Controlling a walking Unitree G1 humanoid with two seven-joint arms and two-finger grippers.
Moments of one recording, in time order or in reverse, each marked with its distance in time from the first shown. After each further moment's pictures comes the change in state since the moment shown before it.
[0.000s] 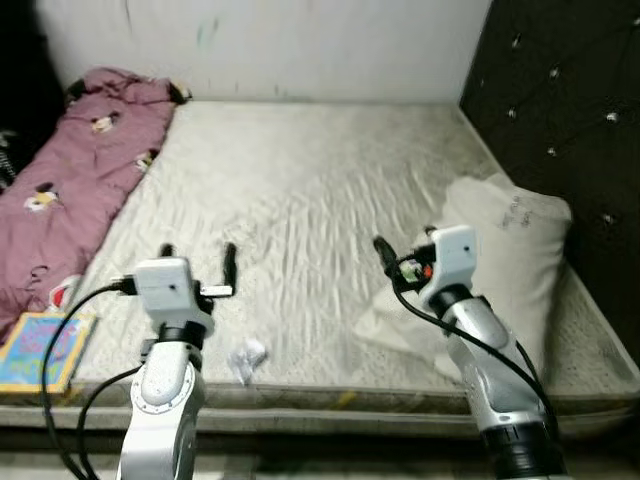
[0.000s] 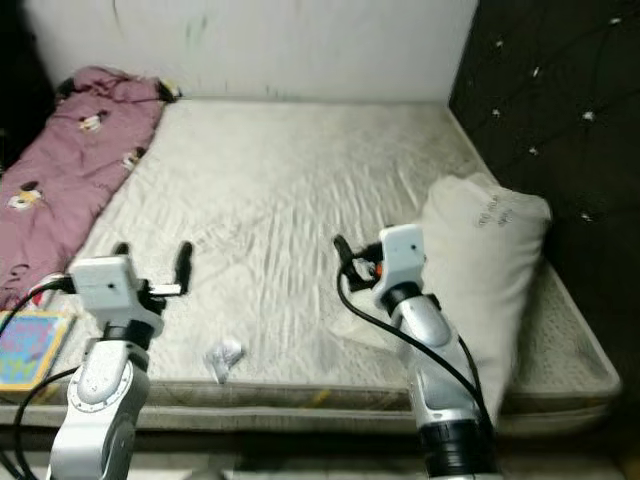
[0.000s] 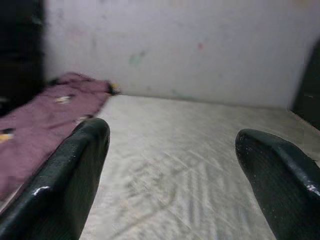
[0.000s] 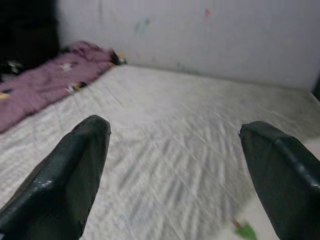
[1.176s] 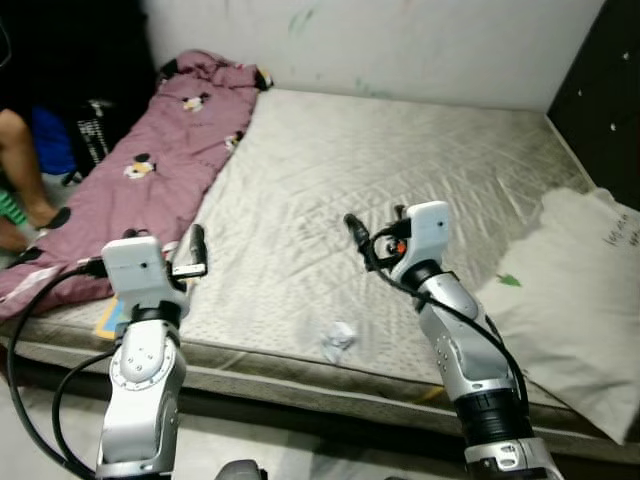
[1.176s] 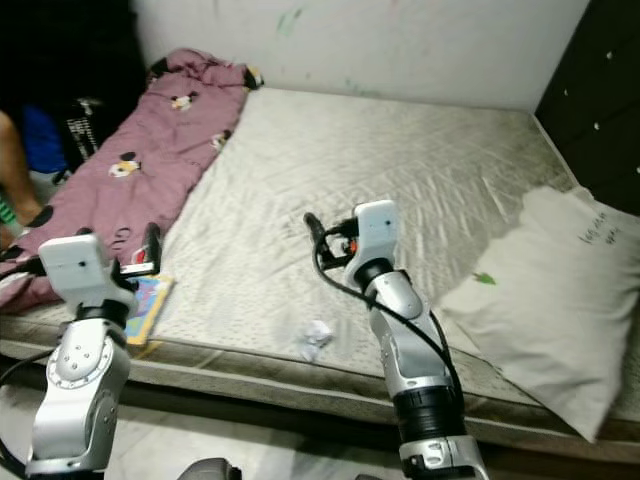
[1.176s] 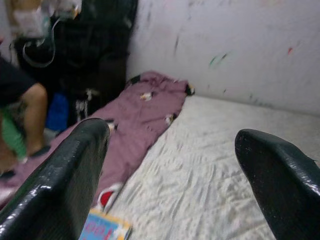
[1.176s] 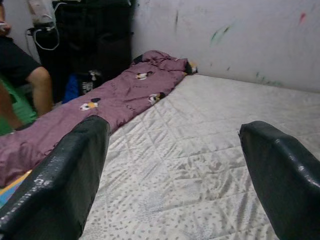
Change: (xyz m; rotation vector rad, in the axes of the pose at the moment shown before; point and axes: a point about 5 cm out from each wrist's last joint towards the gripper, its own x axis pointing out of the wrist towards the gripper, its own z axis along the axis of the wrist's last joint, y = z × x) left arm 0.010 0.013 0.004 -0.002 0.022 0.082; right arm 0.023 0.008 0.010 0.042 -0.022 0.034
